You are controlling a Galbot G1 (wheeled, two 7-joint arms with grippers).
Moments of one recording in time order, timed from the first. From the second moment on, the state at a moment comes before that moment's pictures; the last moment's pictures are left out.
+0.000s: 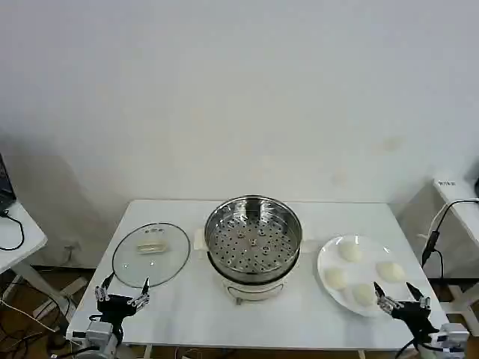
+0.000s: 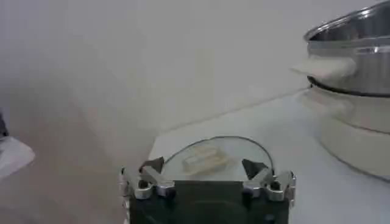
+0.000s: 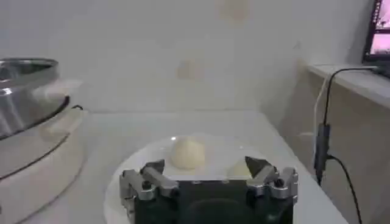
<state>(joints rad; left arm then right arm) 1.60 -1.41 -0.73 -2.06 0.12 0.24 0.11 -1.60 1.21 0.98 1.95 0.43 -0.30 -0.20</state>
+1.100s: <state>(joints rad) 1.63 -1.40 -0.74 -2.12 0.13 0.25 0.12 -0.71 0.54 0.33 1.51 -0.20 -0.23 -1.12</state>
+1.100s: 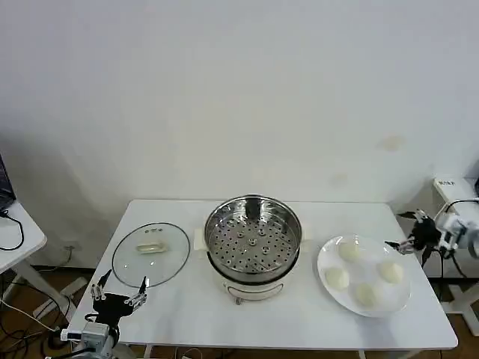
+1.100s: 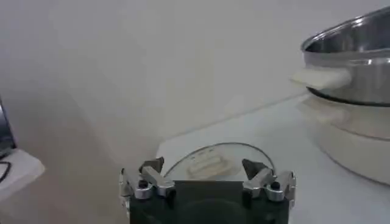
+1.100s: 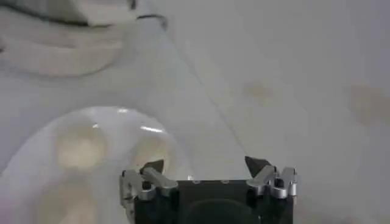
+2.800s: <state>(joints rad) 1.64 -1.41 -0.76 -2.13 0.14 0.27 0.13 -0.35 0.89 -0.07 0.97 -0.61 0.04 -1.16</state>
